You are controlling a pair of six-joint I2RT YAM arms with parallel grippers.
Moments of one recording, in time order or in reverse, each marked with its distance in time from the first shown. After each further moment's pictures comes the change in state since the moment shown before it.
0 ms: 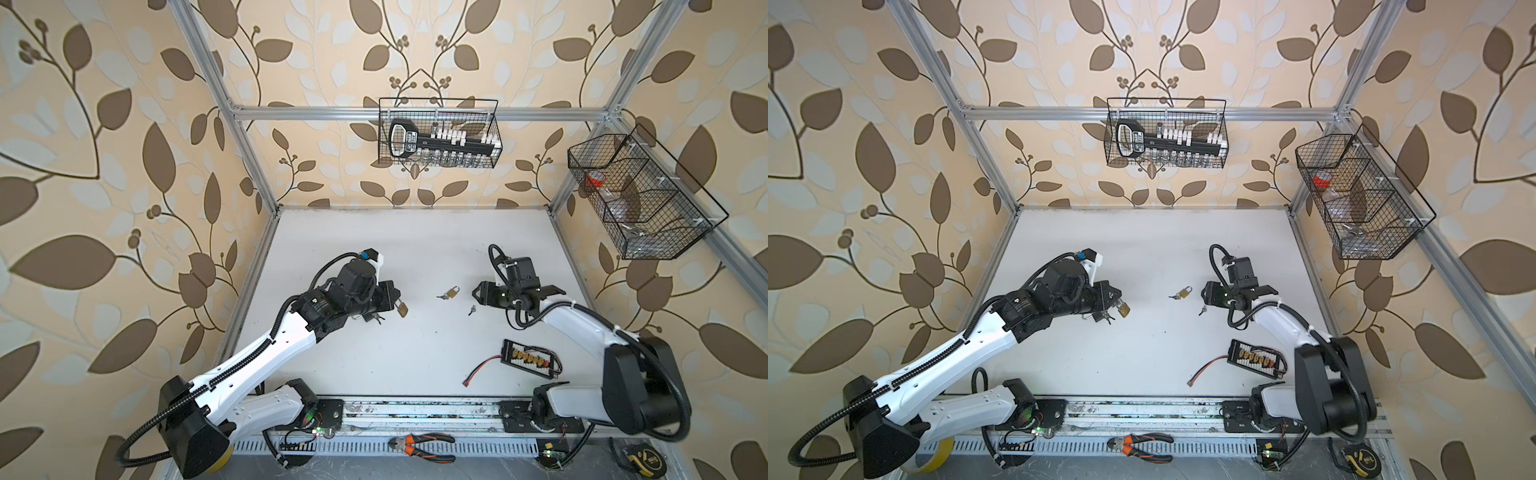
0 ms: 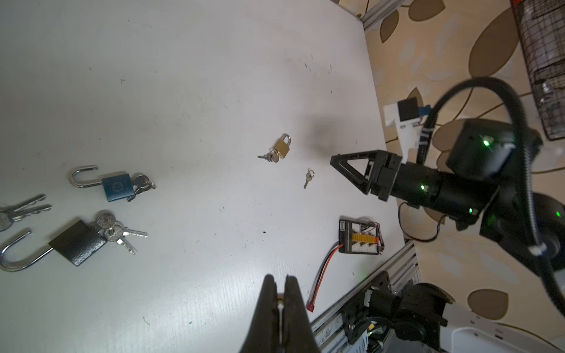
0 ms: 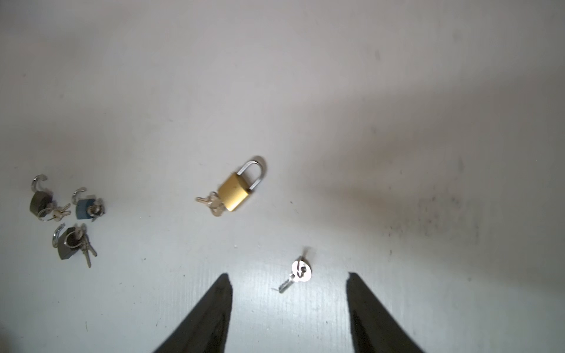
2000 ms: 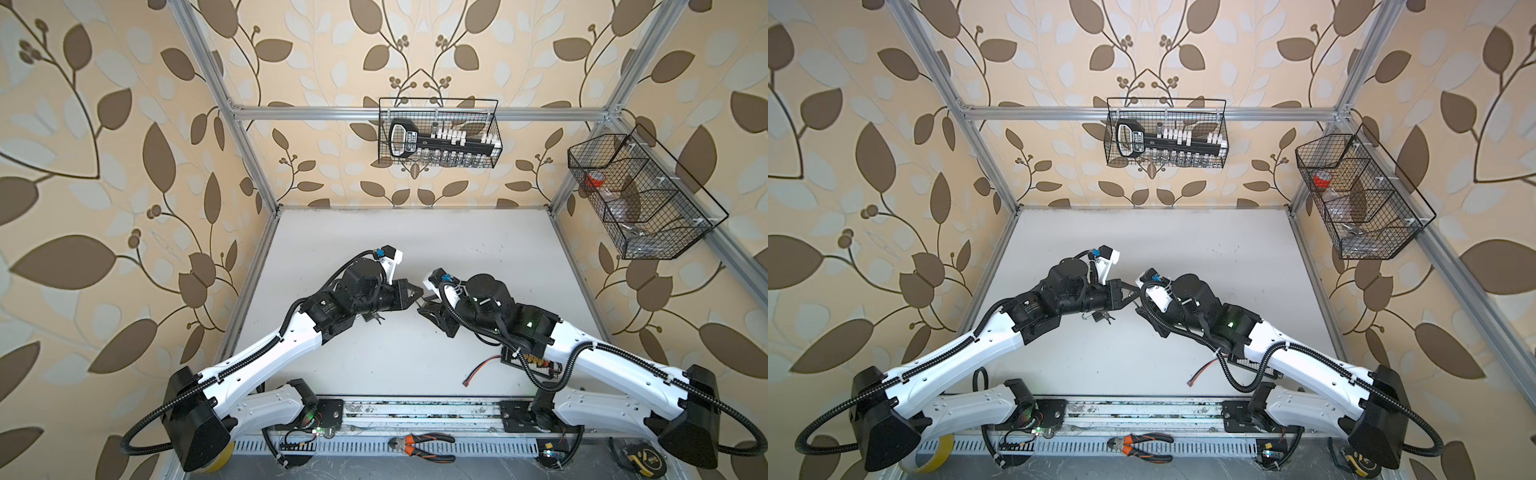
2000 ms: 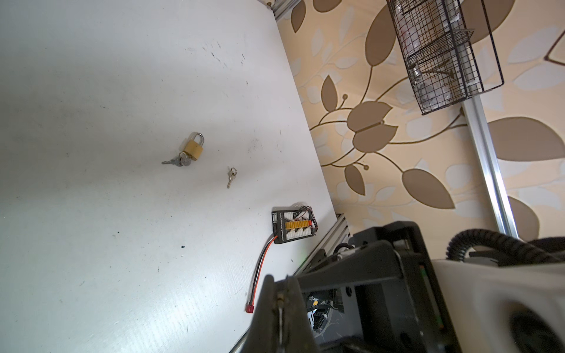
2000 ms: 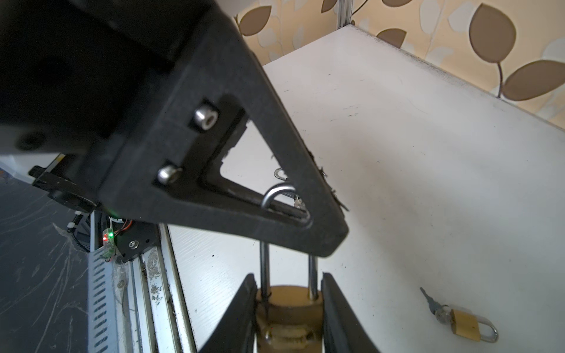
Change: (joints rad) left arm -0.103 0.043 -0.030 0.253 0.168 -0.046; right arm 0.660 -0.130 0.164 0.024 0.074 -0.286
